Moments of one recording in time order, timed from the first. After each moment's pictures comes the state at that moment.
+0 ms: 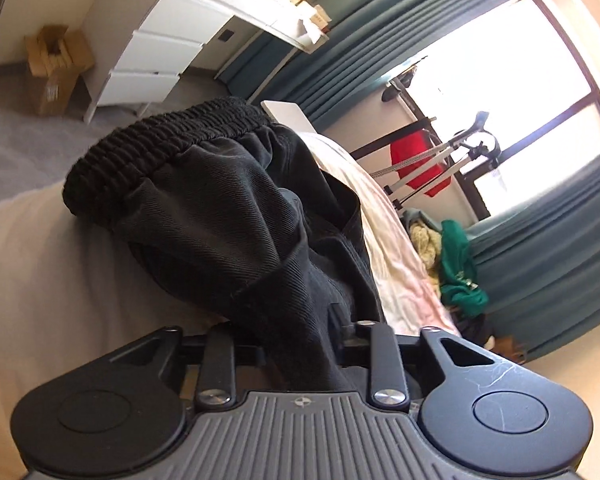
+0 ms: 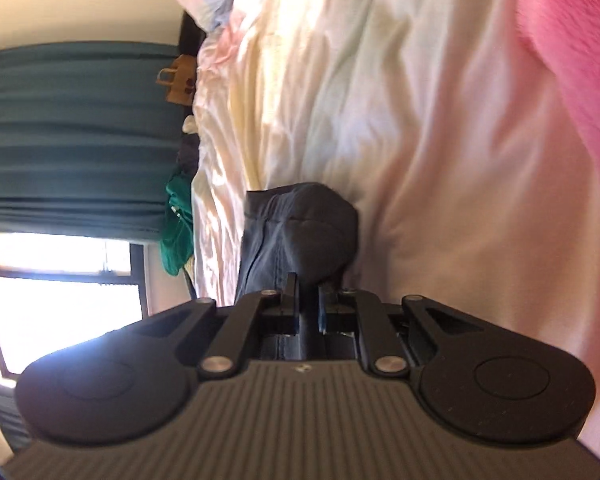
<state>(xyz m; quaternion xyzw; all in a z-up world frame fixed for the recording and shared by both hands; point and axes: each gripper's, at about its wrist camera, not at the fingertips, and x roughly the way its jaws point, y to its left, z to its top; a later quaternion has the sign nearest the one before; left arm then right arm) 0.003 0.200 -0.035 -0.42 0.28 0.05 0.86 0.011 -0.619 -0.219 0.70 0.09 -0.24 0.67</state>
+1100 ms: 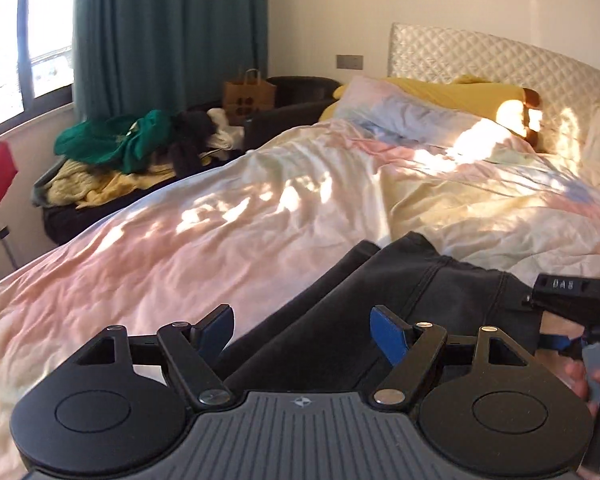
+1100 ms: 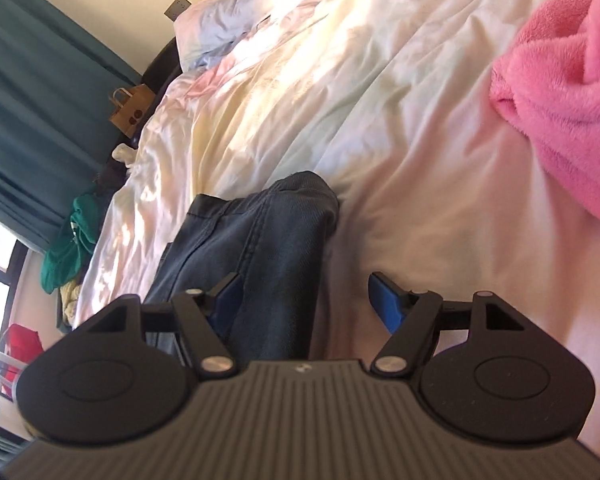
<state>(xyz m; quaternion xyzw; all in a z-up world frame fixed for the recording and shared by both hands) 0.235 -0.337 -0.060 0.17 0.26 -0.46 0.83 0.046 -0.530 -0.186 0.51 0.13 -0.46 0.72</state>
